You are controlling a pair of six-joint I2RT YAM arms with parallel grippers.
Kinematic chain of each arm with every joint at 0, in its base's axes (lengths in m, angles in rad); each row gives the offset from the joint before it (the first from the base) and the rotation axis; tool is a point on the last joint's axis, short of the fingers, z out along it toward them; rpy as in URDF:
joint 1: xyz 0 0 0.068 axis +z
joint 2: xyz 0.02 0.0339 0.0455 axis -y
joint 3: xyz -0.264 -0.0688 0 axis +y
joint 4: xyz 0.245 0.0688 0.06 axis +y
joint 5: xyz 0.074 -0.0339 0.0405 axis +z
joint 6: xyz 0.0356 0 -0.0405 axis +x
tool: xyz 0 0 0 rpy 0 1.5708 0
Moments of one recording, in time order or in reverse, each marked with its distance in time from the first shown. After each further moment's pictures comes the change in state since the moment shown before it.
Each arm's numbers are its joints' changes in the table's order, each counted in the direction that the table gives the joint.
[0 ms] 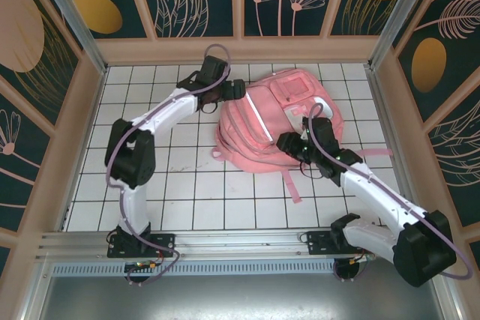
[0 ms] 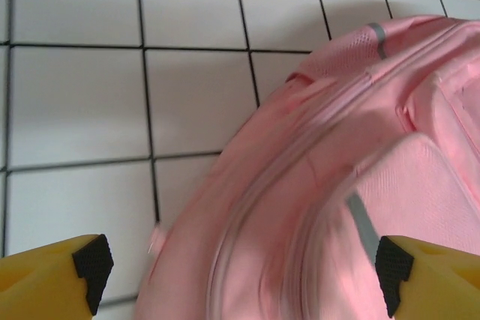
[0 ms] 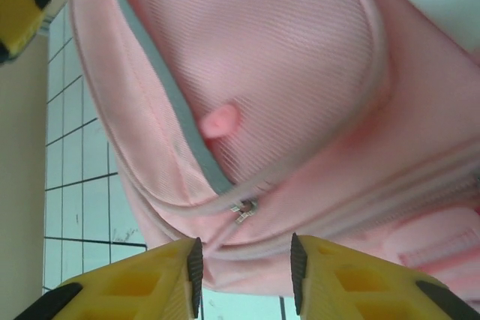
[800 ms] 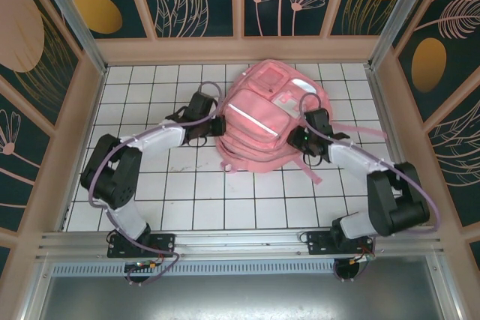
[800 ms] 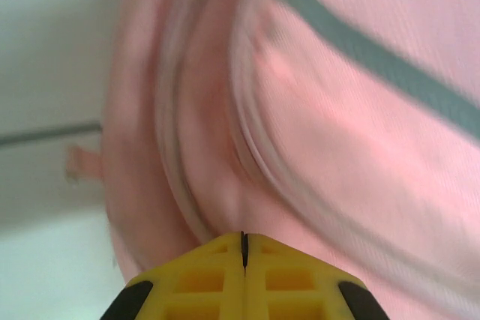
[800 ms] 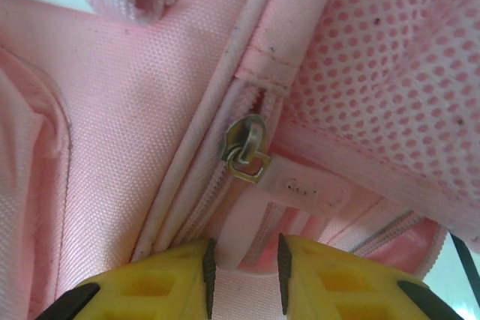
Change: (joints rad) left arm -0.032 0.301 0.631 -0.230 -0.138 -0.021; right arm -0.172 -0.401 -0.123 -0.046 -0.077 -0.137
